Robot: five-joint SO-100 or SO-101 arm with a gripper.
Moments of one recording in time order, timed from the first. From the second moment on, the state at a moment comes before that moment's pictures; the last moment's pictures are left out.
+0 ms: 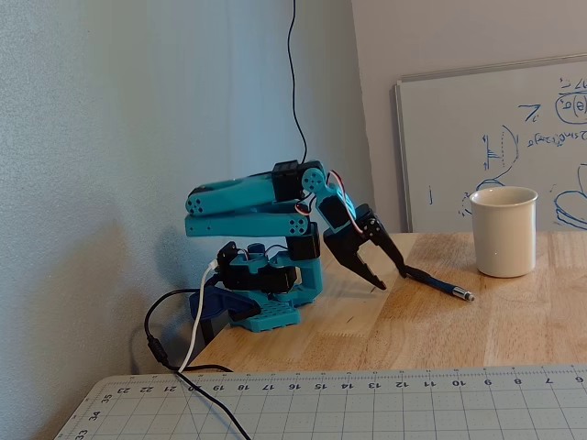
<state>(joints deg) -14.2 170.5 172.2 60.8 -10.1</state>
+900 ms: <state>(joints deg) -20.5 110.7 136.6 59.5 -33.8</state>
